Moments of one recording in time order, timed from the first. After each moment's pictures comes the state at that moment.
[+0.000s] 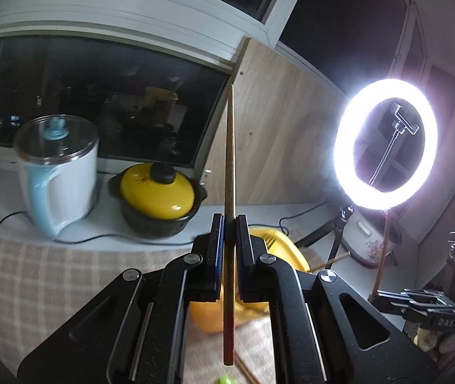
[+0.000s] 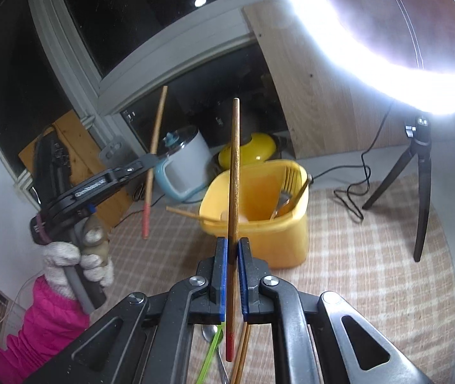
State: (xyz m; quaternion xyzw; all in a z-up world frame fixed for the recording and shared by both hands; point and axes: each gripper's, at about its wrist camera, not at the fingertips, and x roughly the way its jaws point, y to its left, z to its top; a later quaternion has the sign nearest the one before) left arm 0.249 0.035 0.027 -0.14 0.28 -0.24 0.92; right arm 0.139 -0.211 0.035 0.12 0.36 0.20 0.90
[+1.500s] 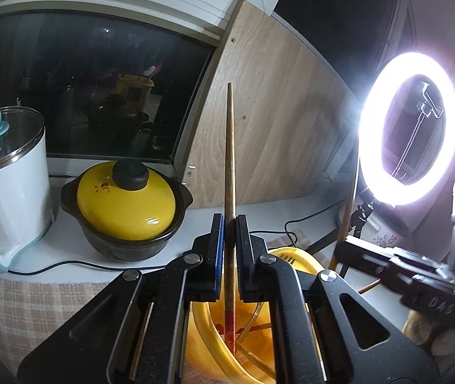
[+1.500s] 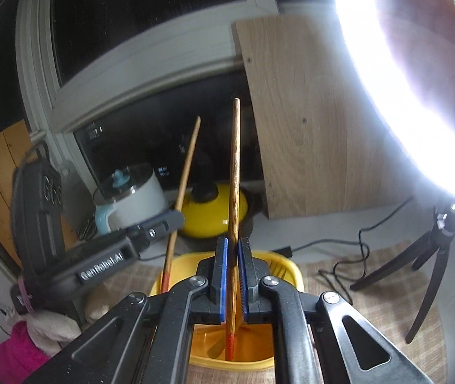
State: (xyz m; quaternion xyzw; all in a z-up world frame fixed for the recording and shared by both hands) left arm 0.321 -0.003 -0.021 -0.13 0.29 -0.29 0.90; right arm 0.246 -0.170 0.023 0.06 0.30 0.11 0.94
